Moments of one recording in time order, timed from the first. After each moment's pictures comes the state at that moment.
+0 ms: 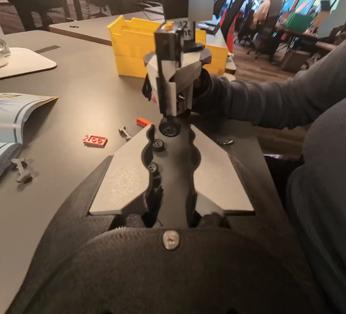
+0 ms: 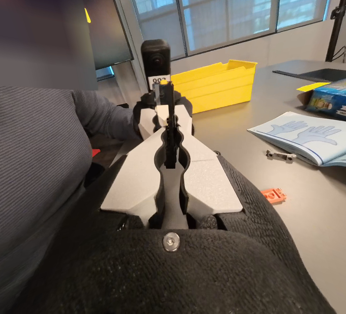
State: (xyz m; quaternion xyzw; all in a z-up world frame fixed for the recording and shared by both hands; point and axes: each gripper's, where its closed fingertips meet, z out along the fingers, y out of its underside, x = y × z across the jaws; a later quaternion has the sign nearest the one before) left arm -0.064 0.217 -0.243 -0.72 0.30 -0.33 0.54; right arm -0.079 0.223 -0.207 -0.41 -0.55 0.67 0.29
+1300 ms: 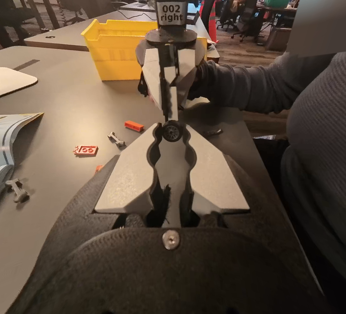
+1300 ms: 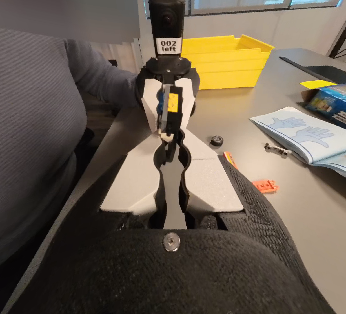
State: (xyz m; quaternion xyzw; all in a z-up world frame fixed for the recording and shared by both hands) left arm -0.056 0.198 -0.240 -0.69 0.37 -0.33 0.53; right arm -0.064 0.202 -0.220 -0.39 -0.65 0.57 0.31
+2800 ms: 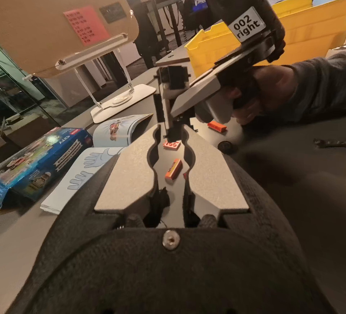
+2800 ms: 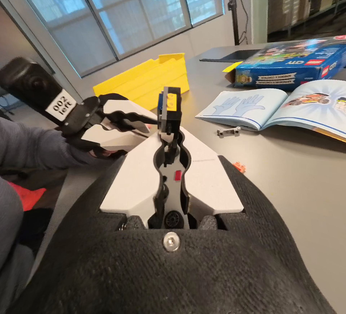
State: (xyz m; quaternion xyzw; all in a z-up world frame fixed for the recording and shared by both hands) left arm -0.106 0.250 -0.235 -0.70 0.28 -0.03 0.66; right arm -0.113 0.267 -0.232 -0.57 -0.46 0.59 0.36
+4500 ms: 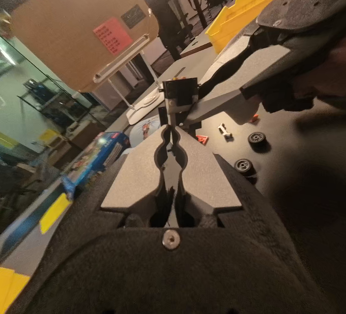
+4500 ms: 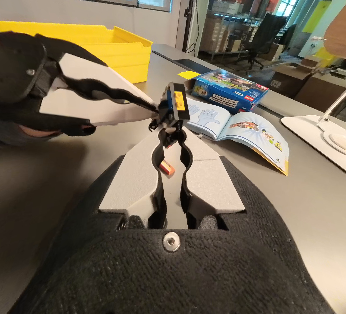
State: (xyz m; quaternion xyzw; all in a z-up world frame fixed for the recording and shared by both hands) left arm -0.125 0.255 -0.222 -0.68 0.30 0.10 0.66; right arm -0.118 0.266 -0.231 -0.56 -0.51 0.38 0.53
